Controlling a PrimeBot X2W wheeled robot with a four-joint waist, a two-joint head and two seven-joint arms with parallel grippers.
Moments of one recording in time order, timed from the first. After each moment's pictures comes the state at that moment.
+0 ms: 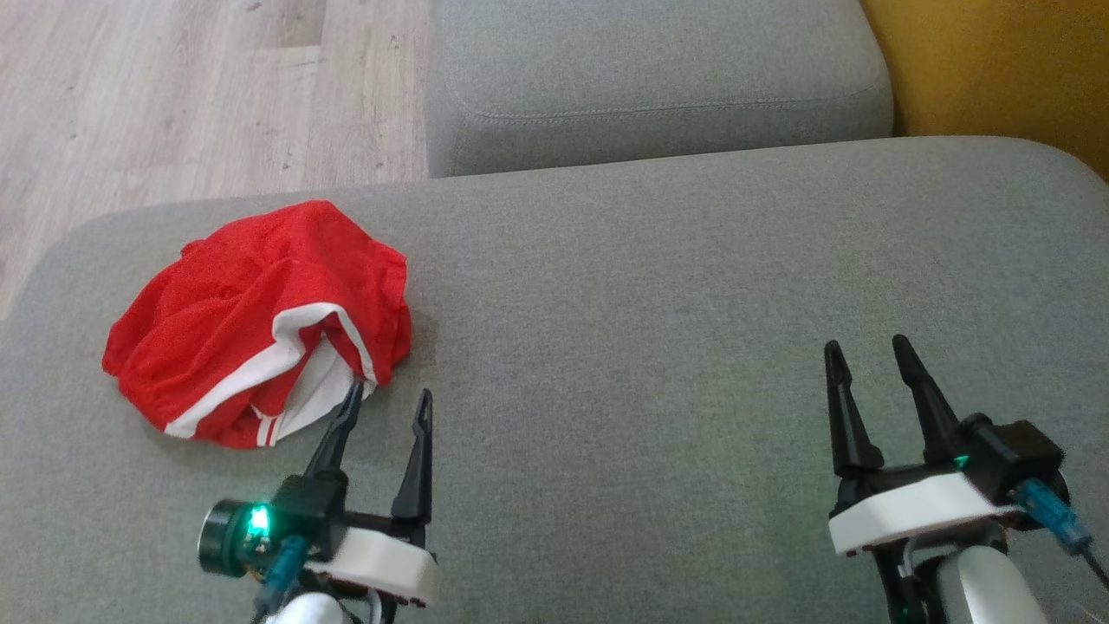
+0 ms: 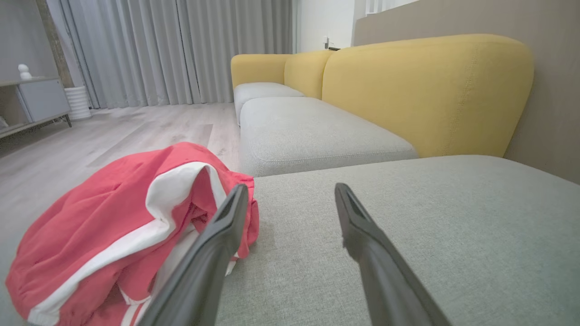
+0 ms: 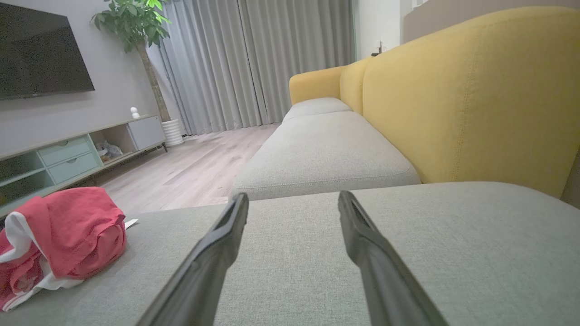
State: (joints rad) left arm -0.08 0.22 -0.48 0.17 -0.35 0.18 -0.15; right arm -0.01 -0.04 0.05 0.16 0.18 0.13 -0.15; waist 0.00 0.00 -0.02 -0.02
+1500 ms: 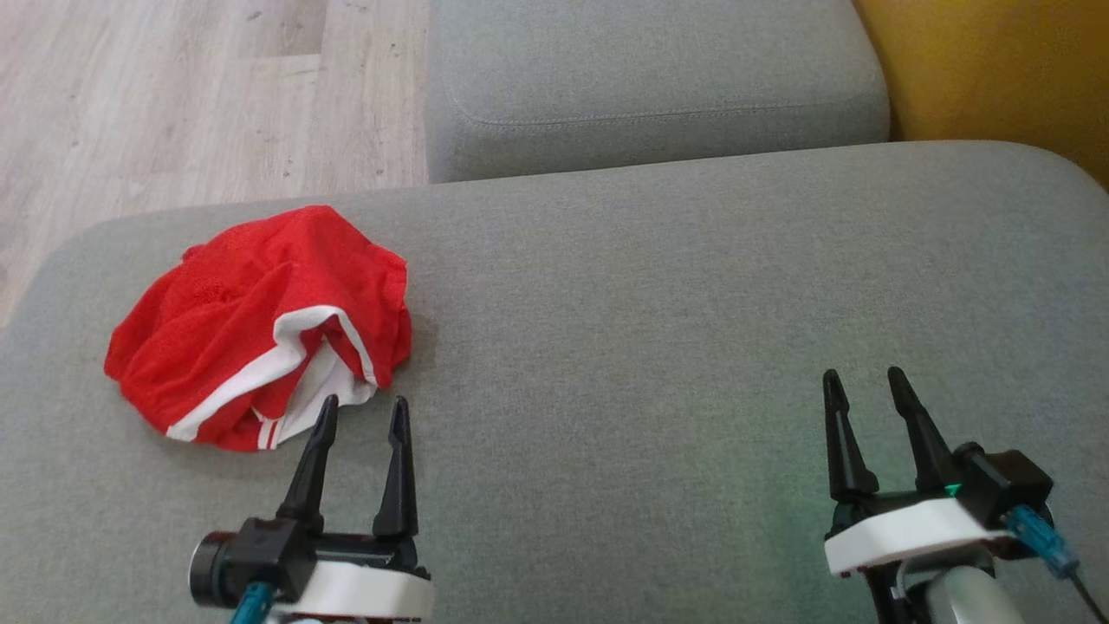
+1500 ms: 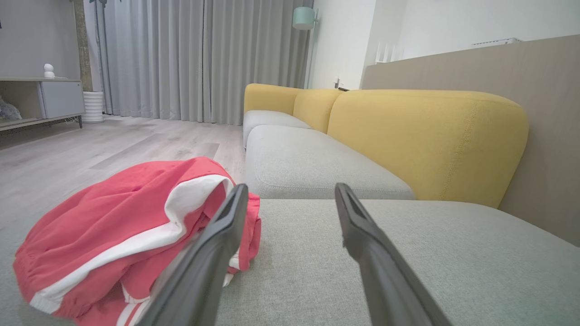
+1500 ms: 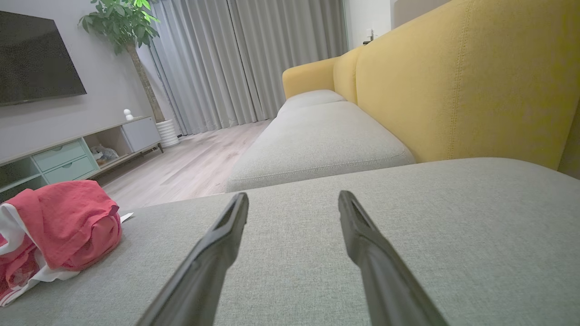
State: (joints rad) left arm 0.03 0.06 -0.25 0.14 -0.24 0.02 -0.25; right arm -0.01 -0.04 0.07 0.28 0.21 0.13 -0.25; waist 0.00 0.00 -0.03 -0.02
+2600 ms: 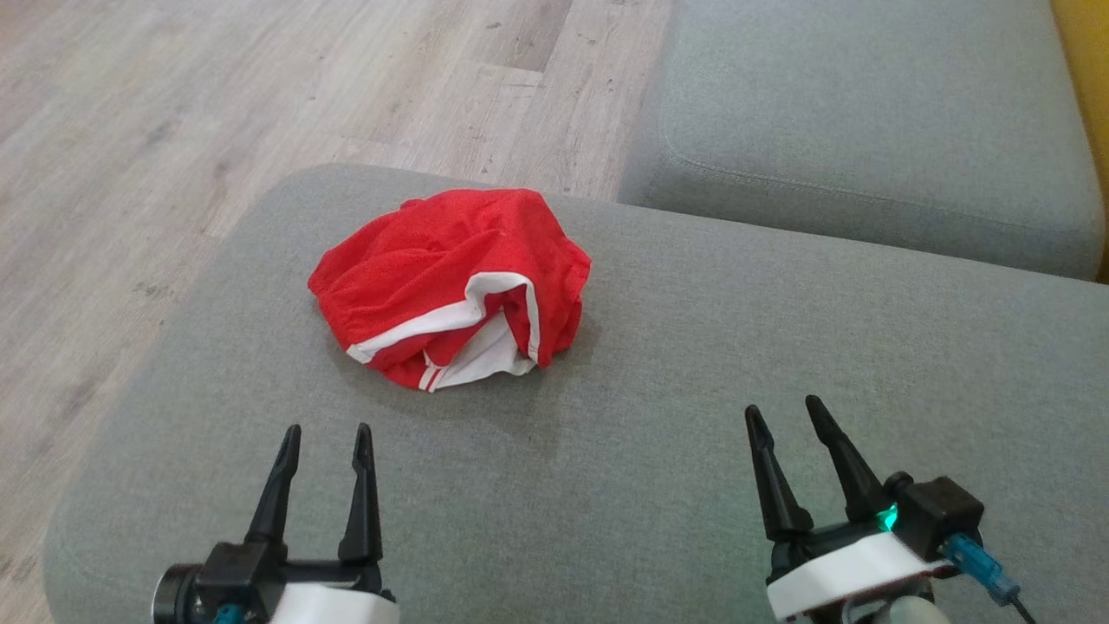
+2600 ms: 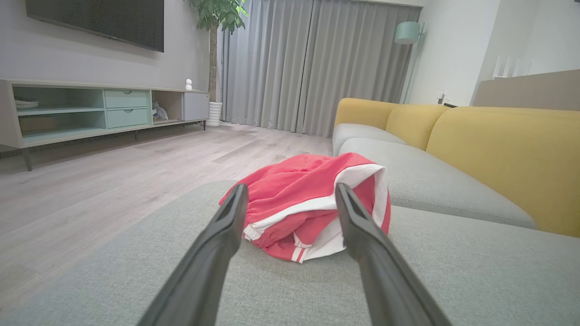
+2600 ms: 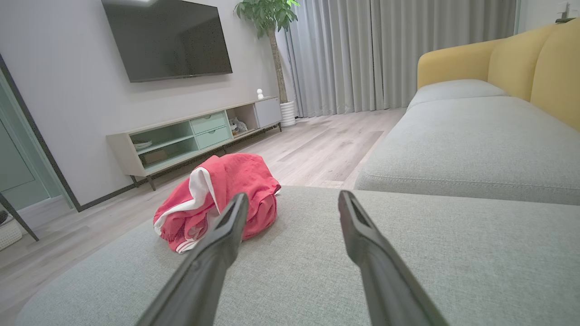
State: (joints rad) left arm 0.07 0.05 -0.15 0.17 -0.18 -0.03 -0.25; right arm 0.05 -0.04 0.23 0.23 0.26 0.13 -0.25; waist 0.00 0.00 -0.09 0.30
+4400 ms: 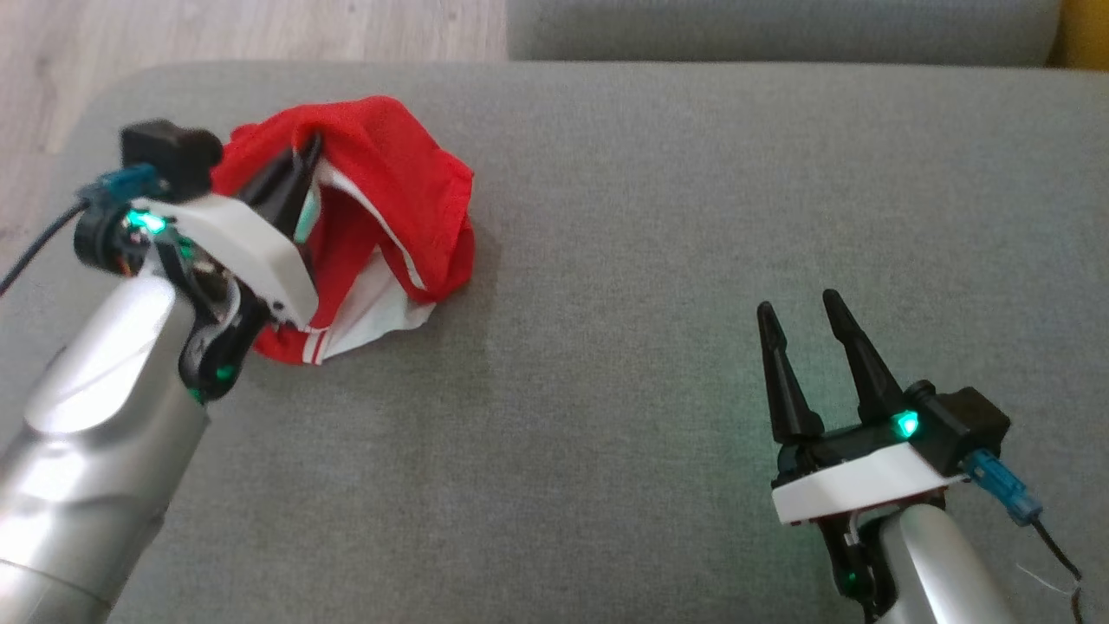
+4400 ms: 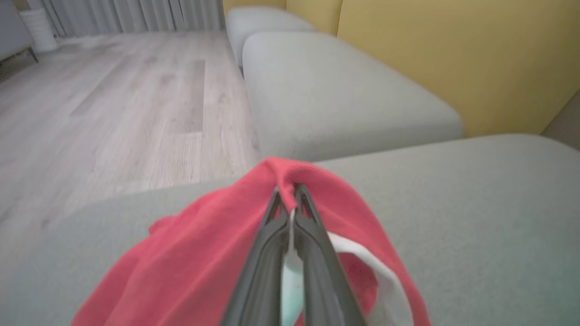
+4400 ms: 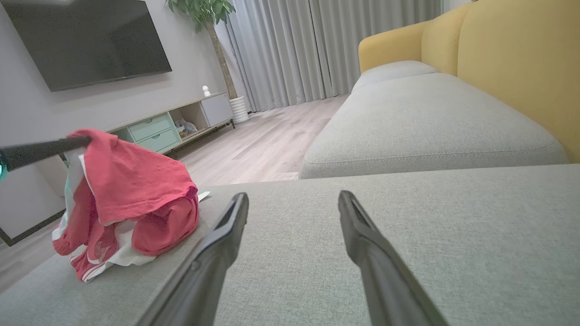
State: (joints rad) left arm -0.77 0.43 -0.67 0.55 -0.76 -0.13 0.16; right arm -0.11 -0.05 0.21 0.21 0.24 0.13 -0.25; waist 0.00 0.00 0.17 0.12
